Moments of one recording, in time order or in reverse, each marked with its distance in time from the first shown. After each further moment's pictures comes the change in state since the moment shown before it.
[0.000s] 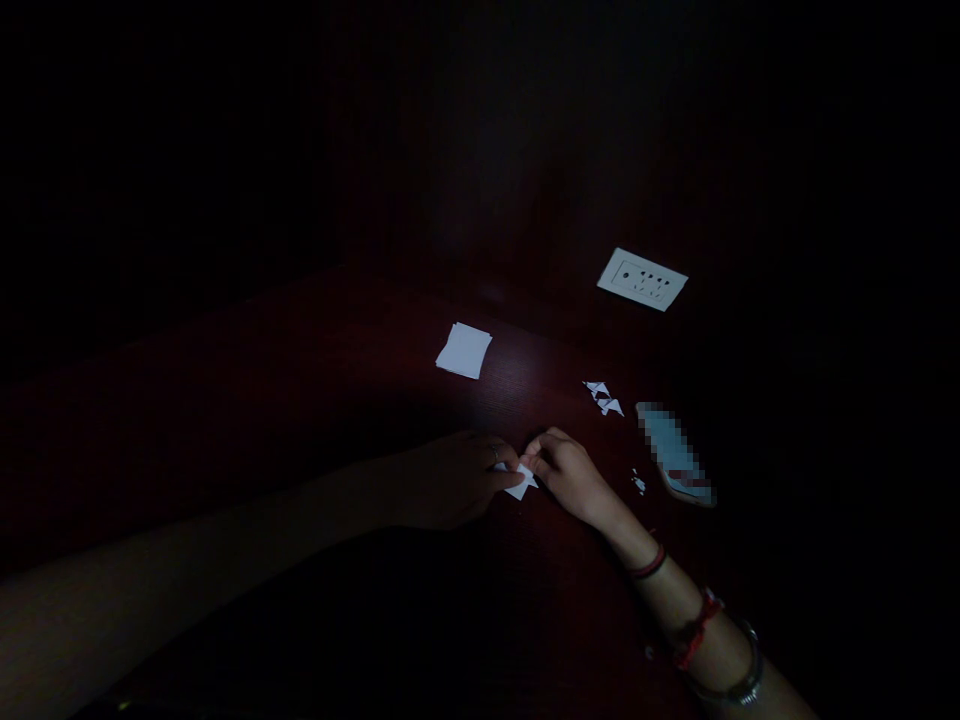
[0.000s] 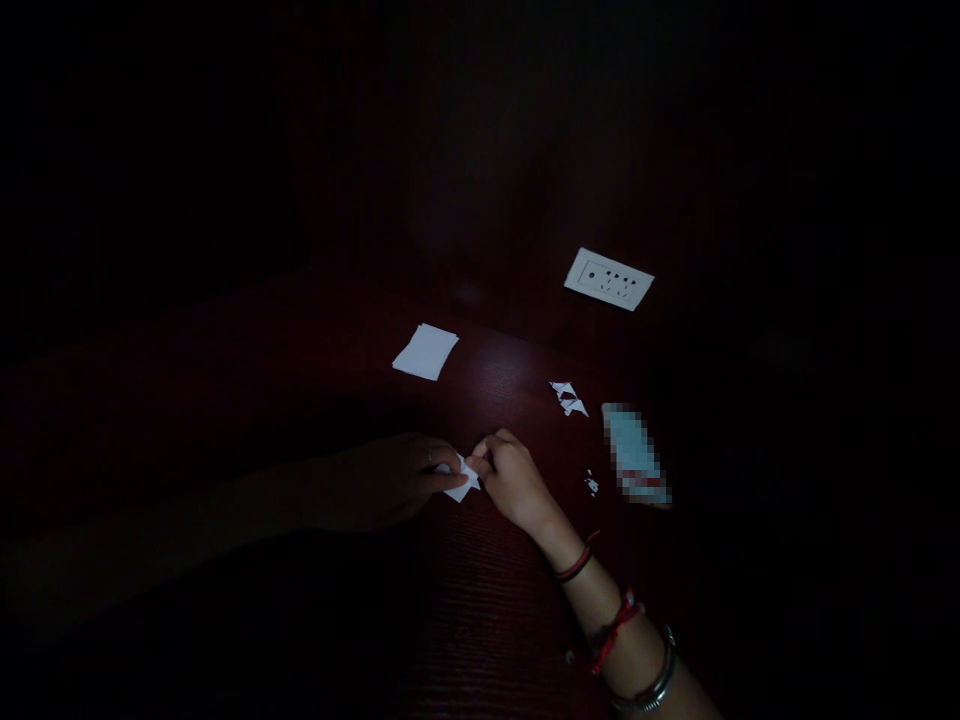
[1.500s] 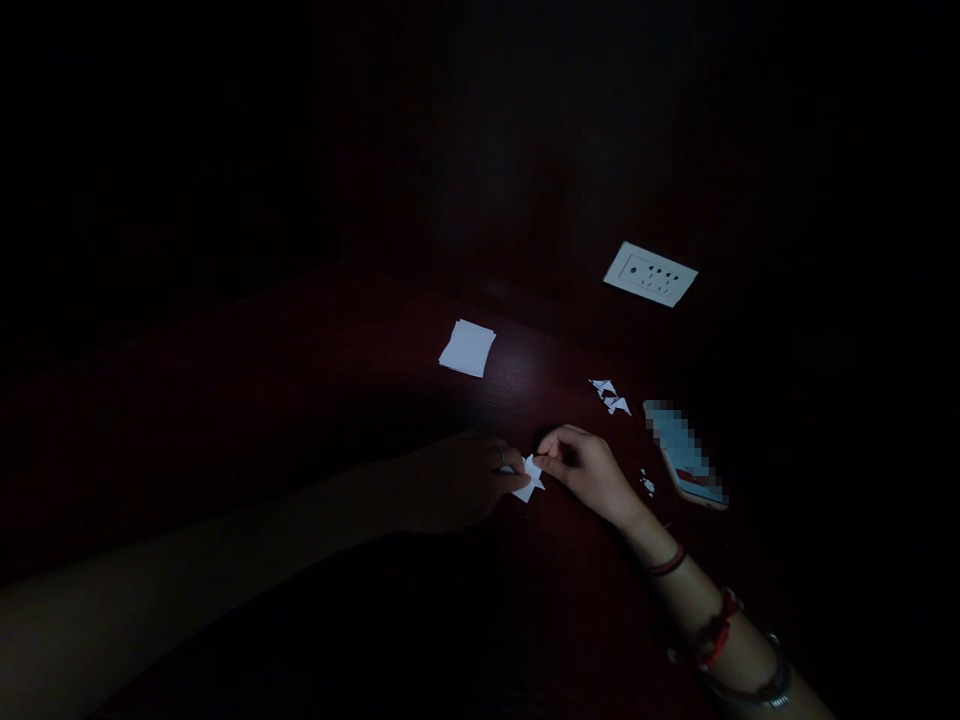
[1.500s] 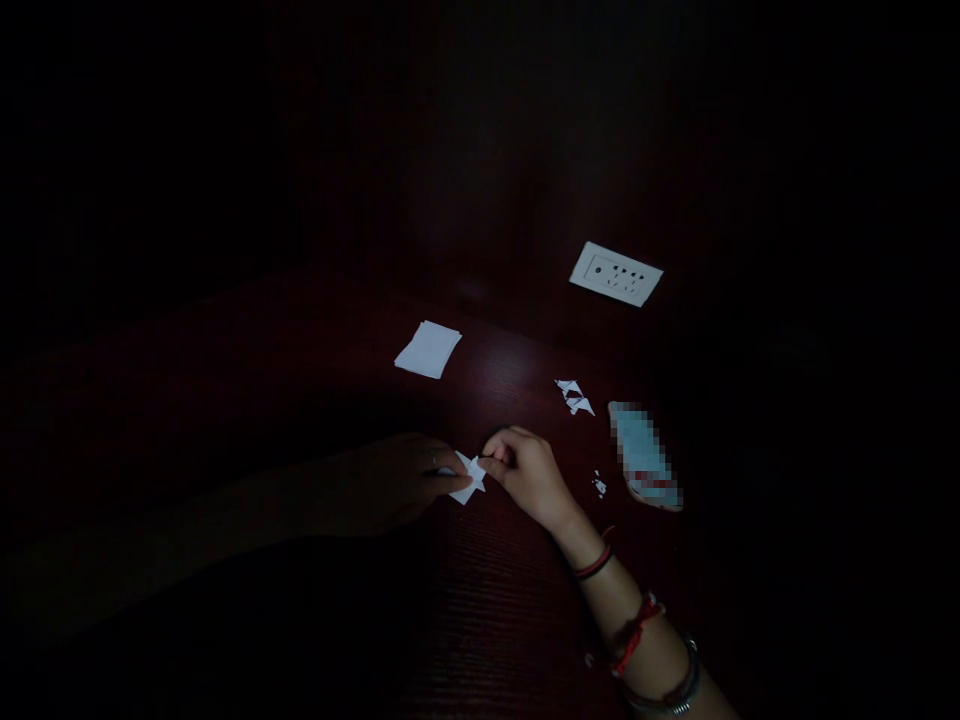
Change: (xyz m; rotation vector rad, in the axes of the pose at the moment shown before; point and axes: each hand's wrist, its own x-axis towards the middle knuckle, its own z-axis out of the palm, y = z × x) left_hand -0.002 -0.002 0.007 0.004 -0.038 -0.046; right_hand -0.001 0.008 -0.009 0.009 0.042 -0.054
